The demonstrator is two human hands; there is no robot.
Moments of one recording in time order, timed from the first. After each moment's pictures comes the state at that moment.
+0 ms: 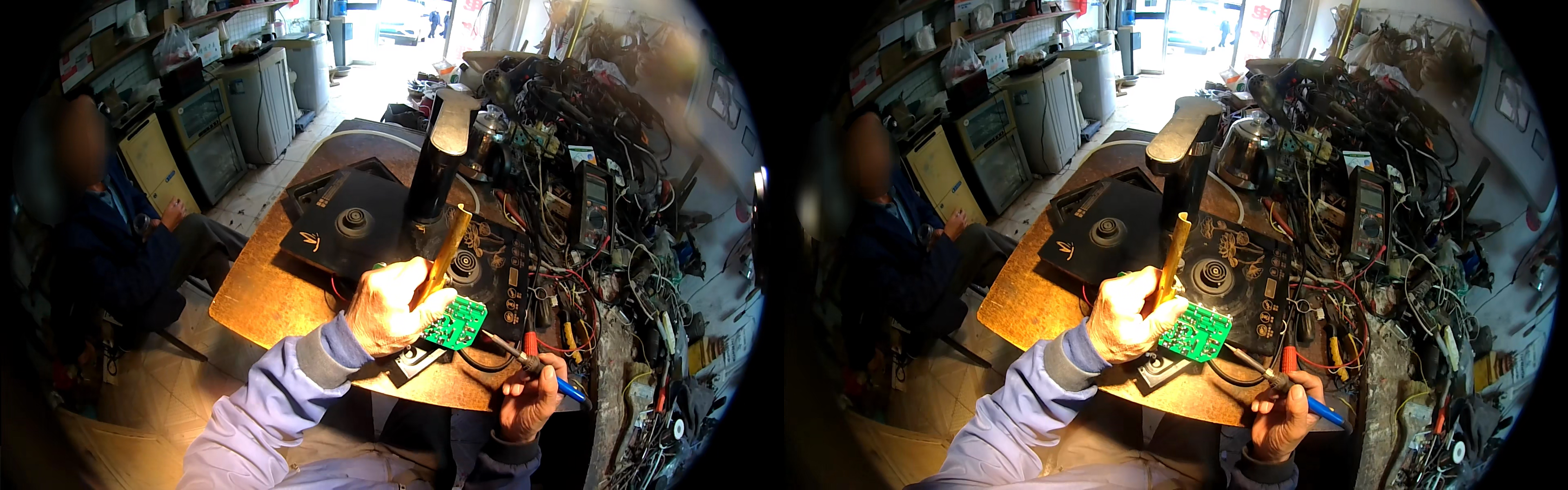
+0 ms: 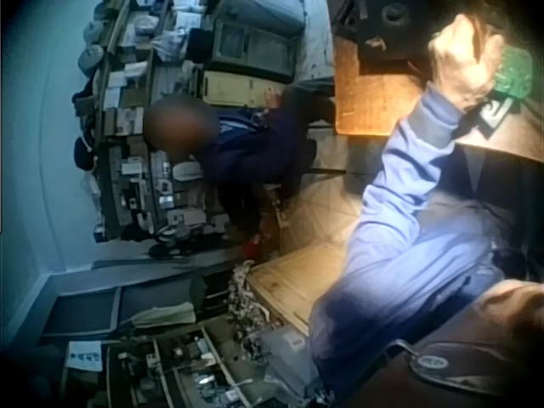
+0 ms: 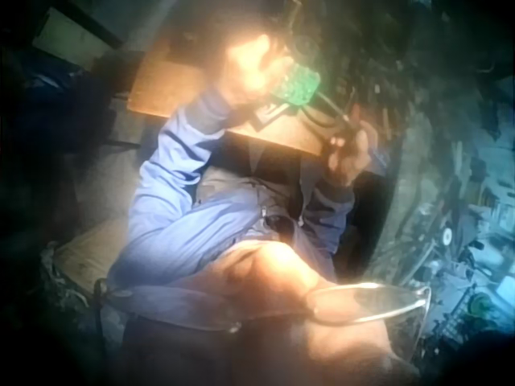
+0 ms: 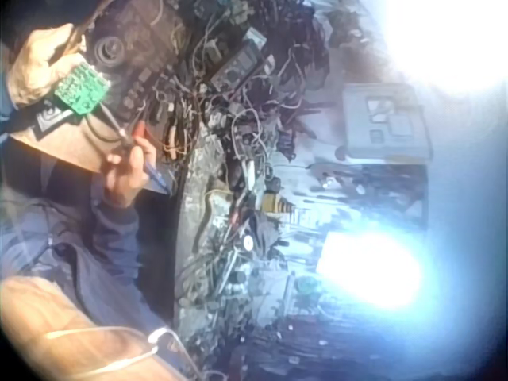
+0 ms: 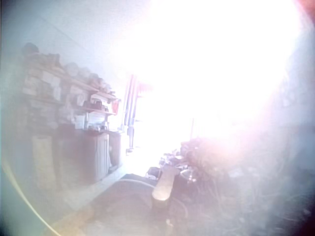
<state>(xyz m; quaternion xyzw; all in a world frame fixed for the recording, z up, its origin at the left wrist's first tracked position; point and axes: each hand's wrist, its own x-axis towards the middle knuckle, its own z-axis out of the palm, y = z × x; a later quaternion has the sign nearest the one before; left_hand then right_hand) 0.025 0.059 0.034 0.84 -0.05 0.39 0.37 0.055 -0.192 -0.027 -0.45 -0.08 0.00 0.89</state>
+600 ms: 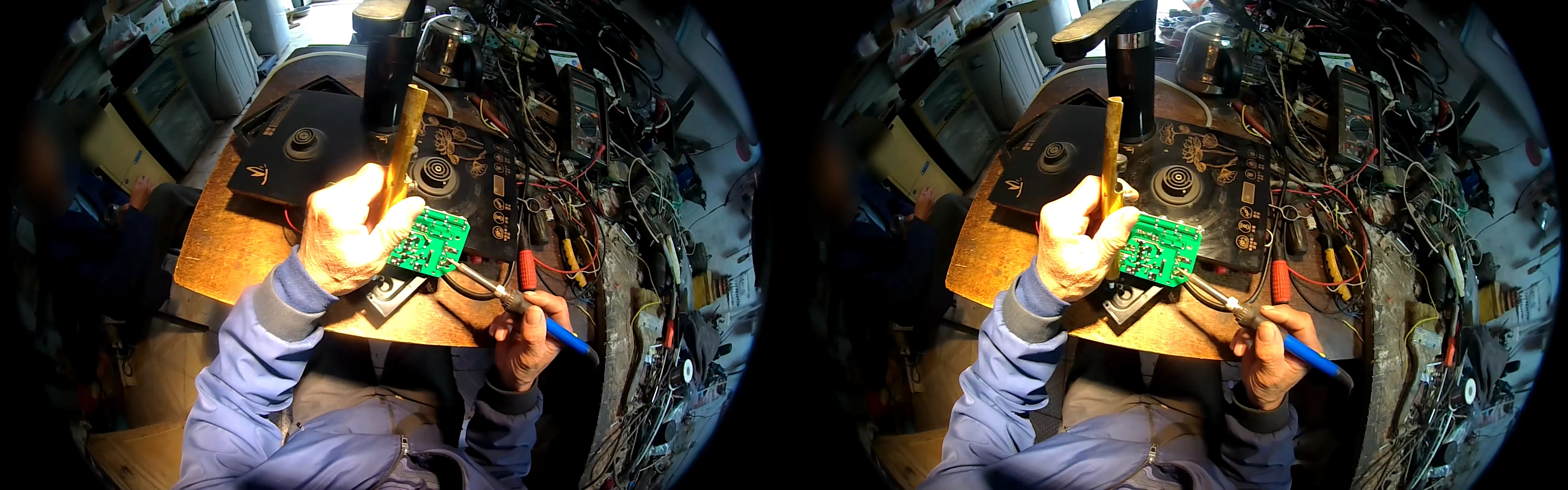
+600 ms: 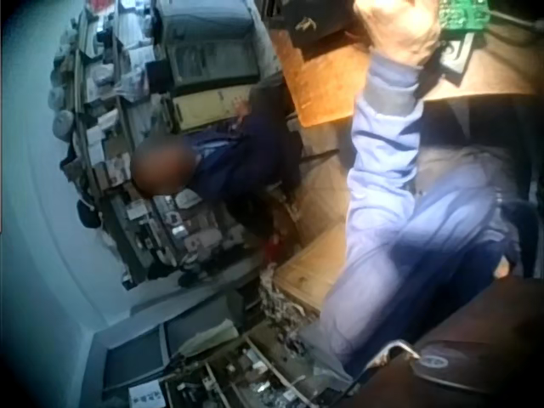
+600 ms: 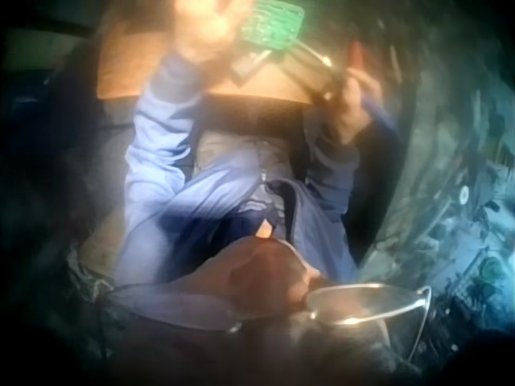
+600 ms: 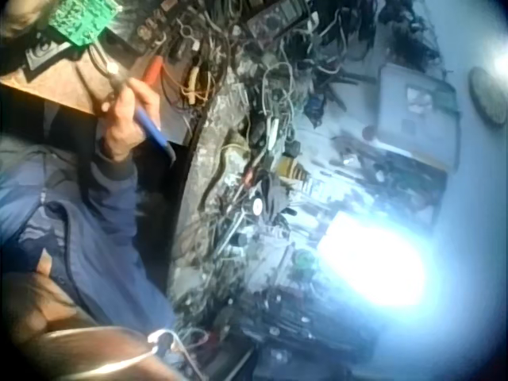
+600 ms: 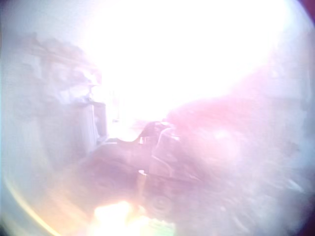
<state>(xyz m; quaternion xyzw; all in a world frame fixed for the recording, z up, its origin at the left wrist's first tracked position) 0.028 0.057 0.028 0.83 -0.02 0.37 0.42 0.047 -0.190 -0.033 -0.50 -0.17 -0.03 0.85</state>
